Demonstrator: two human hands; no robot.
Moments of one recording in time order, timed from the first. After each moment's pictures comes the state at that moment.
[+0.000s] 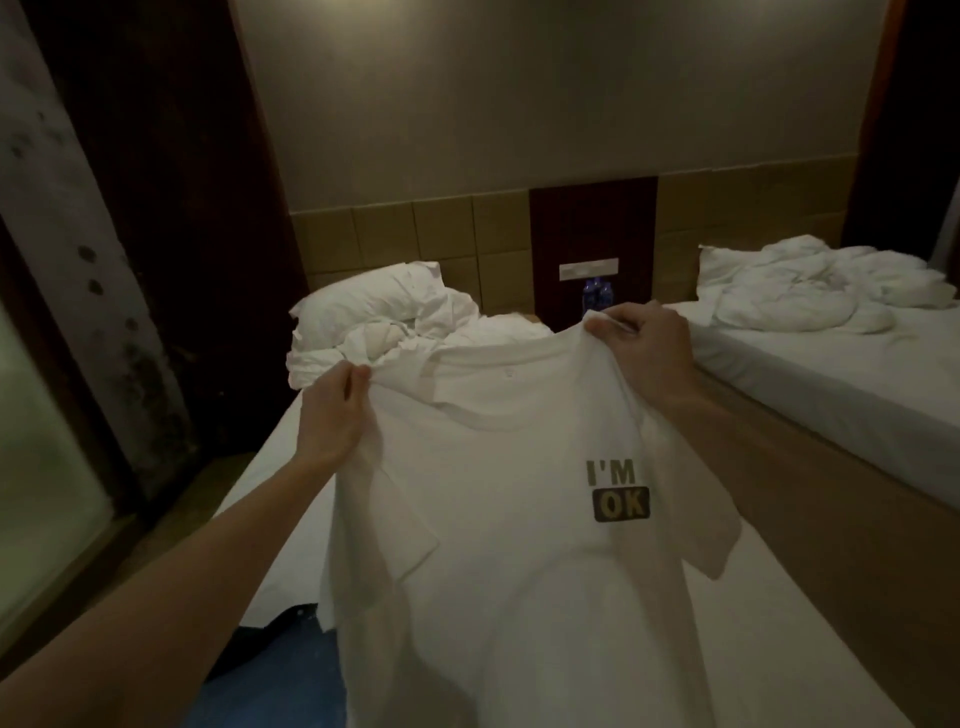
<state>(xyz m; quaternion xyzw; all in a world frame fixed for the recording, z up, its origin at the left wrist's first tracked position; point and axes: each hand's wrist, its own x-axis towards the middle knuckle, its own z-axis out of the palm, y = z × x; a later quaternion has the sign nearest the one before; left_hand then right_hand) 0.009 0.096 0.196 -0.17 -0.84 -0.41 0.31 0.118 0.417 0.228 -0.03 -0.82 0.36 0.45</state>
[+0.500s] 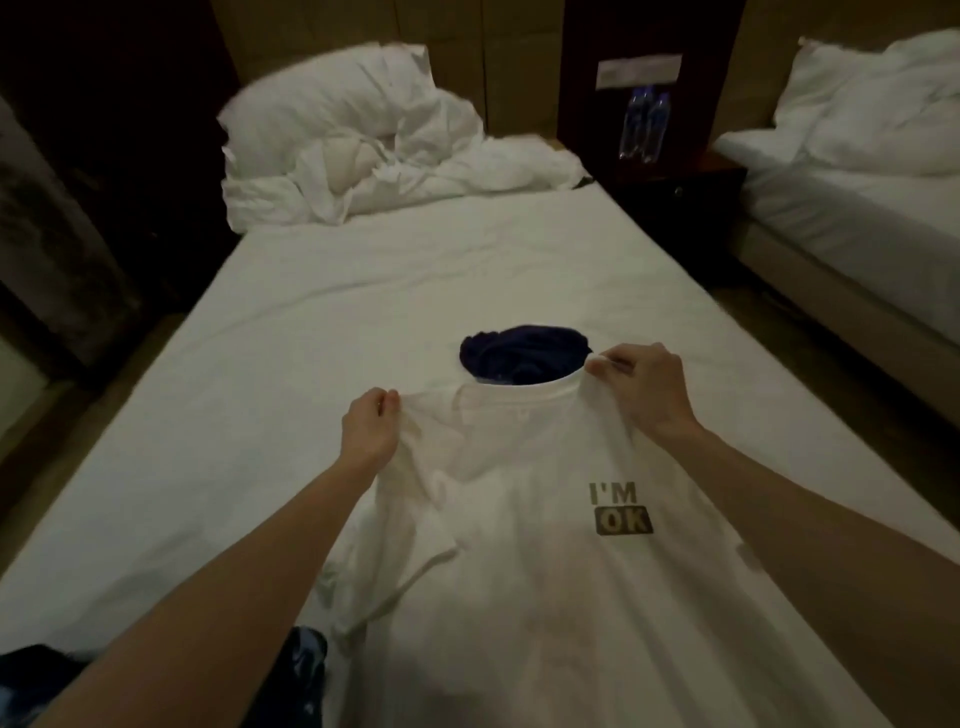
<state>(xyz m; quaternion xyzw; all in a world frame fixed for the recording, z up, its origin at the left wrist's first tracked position) -0.195 0.140 -0.082 0.00 -0.90 -0.43 0.03 -0.108 0.449 -0.056 -0.14 -0.90 0.36 0.22</state>
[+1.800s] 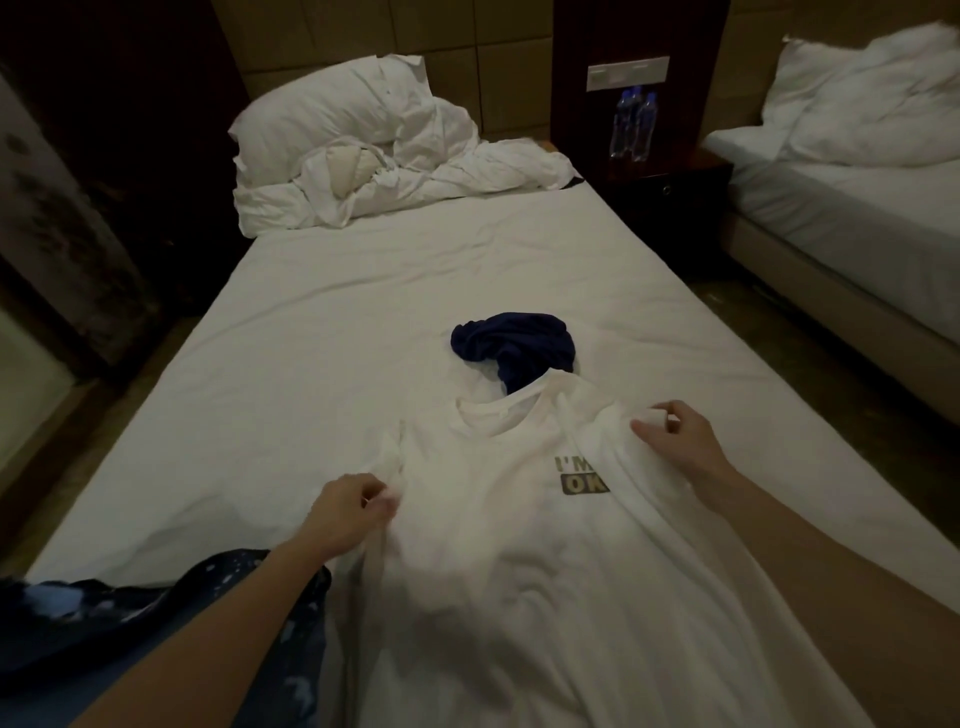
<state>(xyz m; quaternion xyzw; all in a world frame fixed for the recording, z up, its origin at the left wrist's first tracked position) -0.081 0.076 -0.106 -0.12 -0.96 -0.22 -0.11 0.010 0.486 -0.101 -0.30 -0.77 0.56 0.11</state>
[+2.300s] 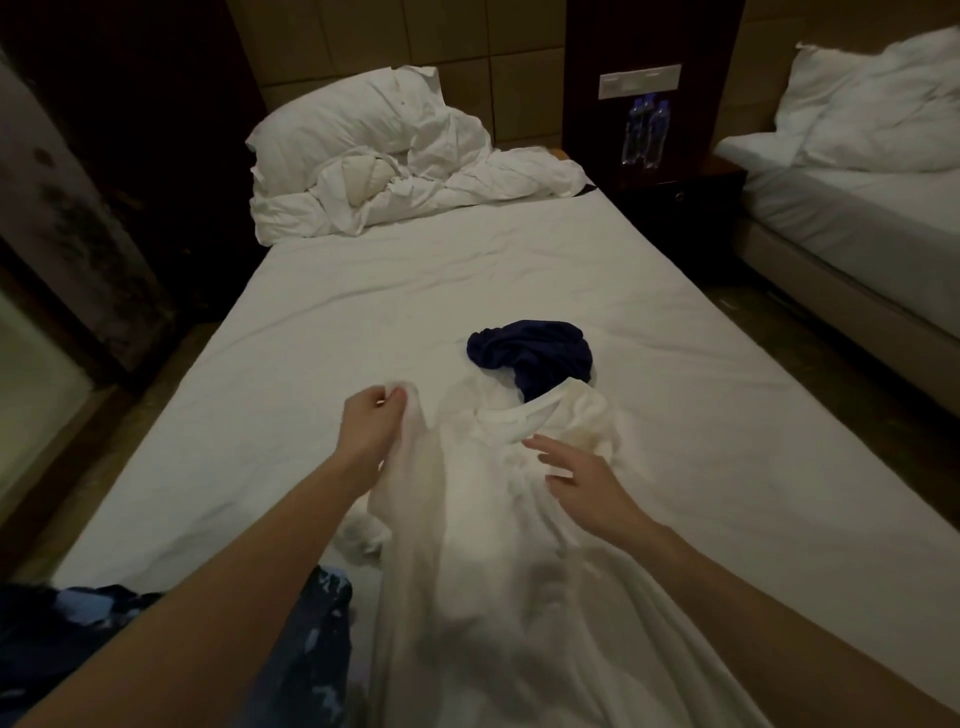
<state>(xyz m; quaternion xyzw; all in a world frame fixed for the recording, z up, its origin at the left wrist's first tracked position) -0.113 0.129 -0.022 0.04 -0.83 -0.56 -0.02 -0.001 0.364 -0.107 -0.03 -0.85 0.53 0.02</state>
